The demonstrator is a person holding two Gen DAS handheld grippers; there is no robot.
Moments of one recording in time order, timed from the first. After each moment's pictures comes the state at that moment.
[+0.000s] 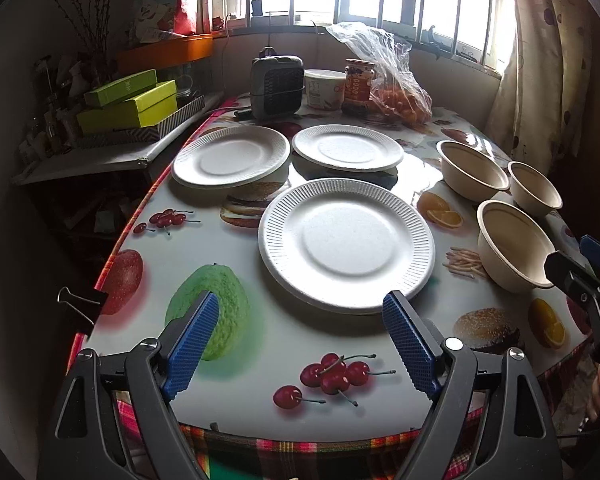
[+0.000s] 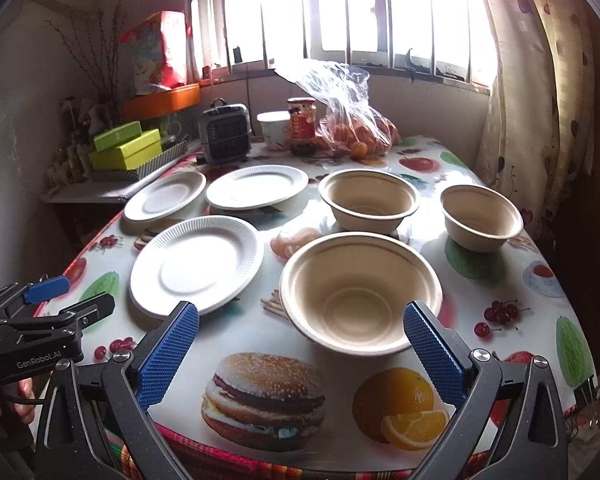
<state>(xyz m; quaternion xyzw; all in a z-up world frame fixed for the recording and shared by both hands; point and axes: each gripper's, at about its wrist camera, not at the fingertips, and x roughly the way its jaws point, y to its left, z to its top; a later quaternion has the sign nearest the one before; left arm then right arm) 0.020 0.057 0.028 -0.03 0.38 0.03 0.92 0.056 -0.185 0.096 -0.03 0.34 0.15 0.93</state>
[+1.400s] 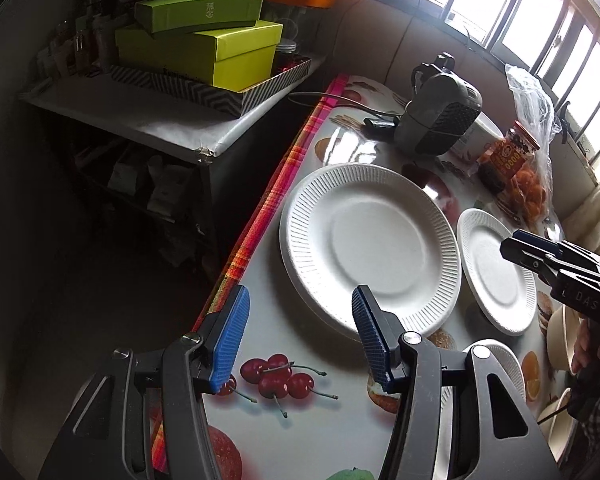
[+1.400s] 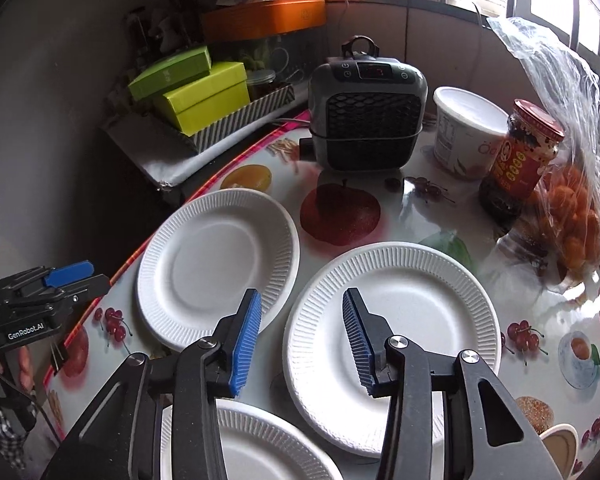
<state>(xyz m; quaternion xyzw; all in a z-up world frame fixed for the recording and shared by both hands) 0.198 0.248 0.009 -0.19 0.45 0.11 0.86 0.345 0.028 0.051 -0.12 0.48 0.36 0.79</state>
